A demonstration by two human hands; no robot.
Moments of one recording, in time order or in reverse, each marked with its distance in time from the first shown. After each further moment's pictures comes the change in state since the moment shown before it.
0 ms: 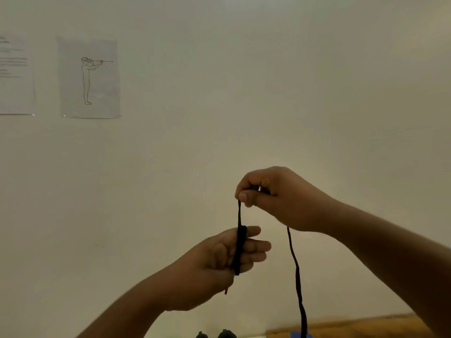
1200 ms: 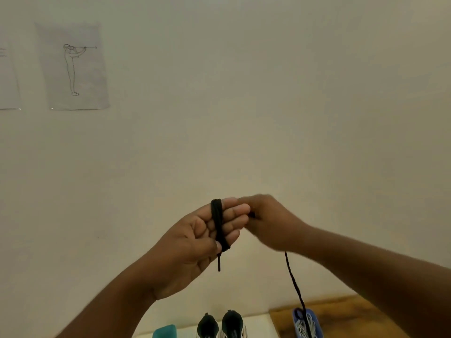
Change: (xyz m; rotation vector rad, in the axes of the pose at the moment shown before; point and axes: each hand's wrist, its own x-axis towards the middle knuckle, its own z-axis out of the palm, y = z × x) left_hand -0.021 0.037 0.007 -0.704 0.059 0.041; right_hand -0.019 0.042 0.077 0.187 -0.009 0.043
